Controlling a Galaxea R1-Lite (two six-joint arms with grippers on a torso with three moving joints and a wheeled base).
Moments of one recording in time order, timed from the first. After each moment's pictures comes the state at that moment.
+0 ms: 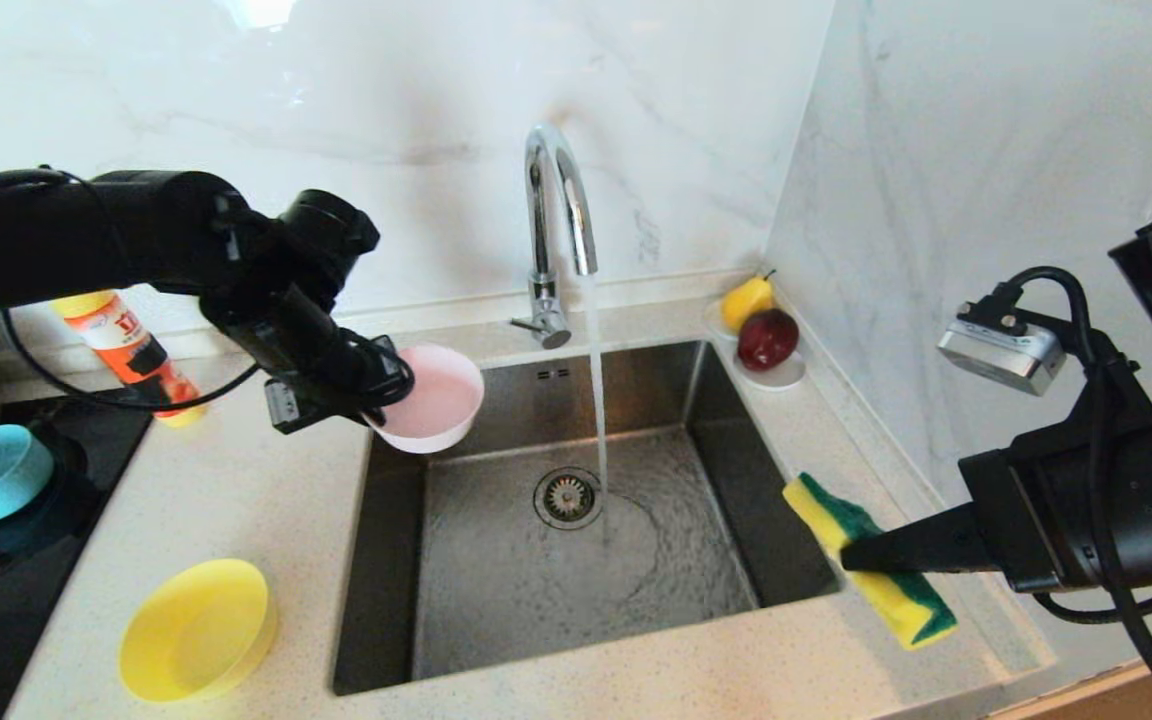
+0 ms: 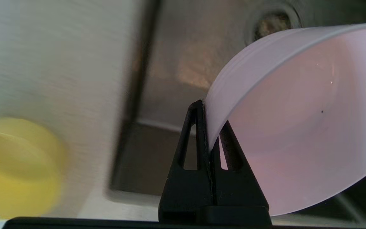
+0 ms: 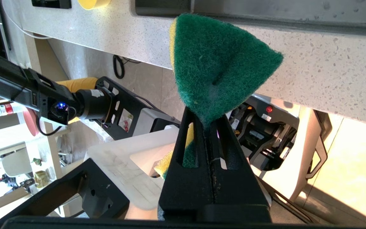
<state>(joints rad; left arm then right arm) -0.24 2.06 -1.91 0.86 0.12 -0.66 0.60 1.40 -1.23 0.56 0.36 0.50</state>
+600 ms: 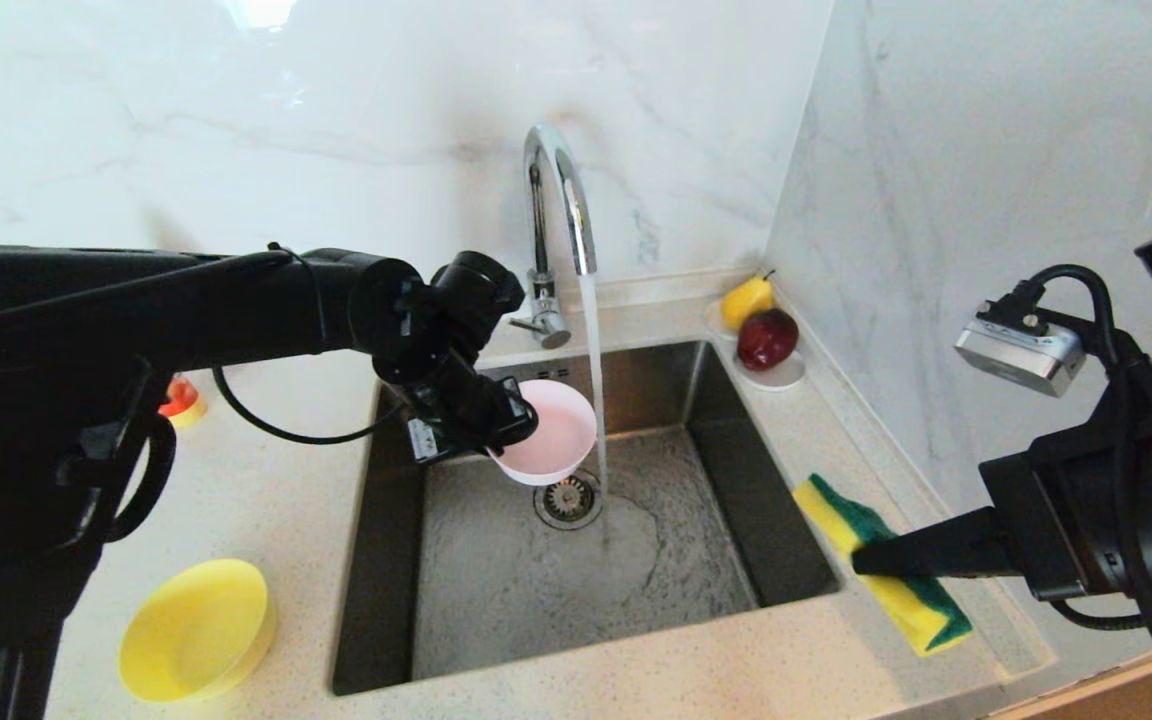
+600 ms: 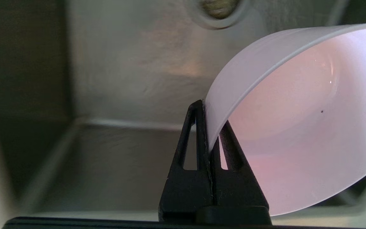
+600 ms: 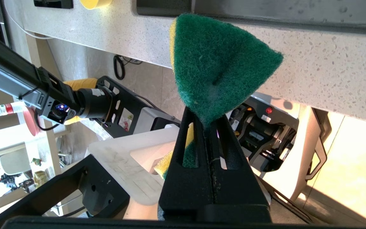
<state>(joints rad) -0.46 2.20 -1.92 0.70 0.13 -0.75 0.59 1.38 -1.22 0.56 0.36 0.49</state>
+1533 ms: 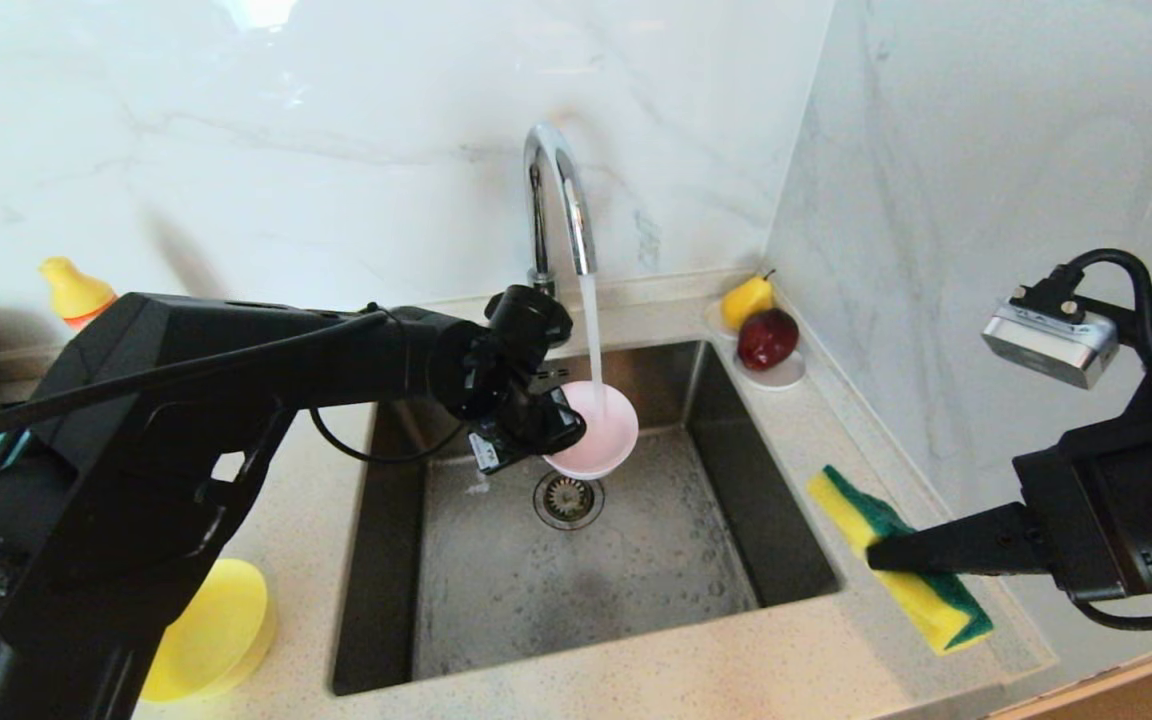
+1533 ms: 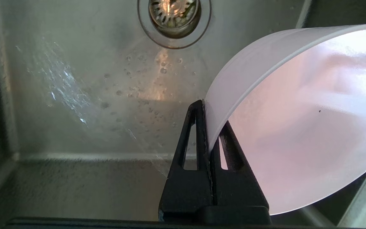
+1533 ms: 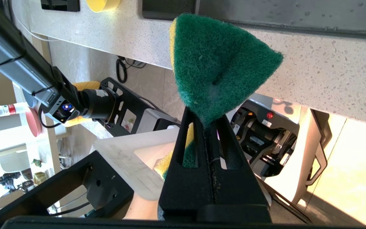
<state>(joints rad) -0.50 2.32 -1.92 0.47 0.14 -0.80 0.59 1.35 -1.22 0.56 0.36 0.49</state>
